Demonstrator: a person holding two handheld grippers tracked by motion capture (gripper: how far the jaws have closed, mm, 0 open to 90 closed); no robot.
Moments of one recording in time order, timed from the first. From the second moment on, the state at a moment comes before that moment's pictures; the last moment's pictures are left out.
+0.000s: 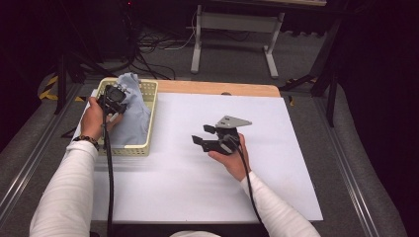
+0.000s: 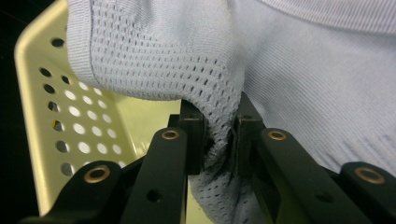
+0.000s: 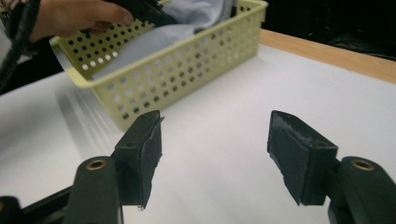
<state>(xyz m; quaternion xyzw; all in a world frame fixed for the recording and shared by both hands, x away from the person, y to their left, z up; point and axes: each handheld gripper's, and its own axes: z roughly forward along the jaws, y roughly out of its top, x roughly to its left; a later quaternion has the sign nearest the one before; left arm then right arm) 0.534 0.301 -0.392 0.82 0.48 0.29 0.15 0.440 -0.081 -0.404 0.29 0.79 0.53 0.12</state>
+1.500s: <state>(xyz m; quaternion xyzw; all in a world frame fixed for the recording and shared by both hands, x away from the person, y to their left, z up) 0.545 0.300 -0.414 0.82 0.49 0.26 0.14 0.367 -0.197 -0.432 0.29 0.80 0.46 0.26</state>
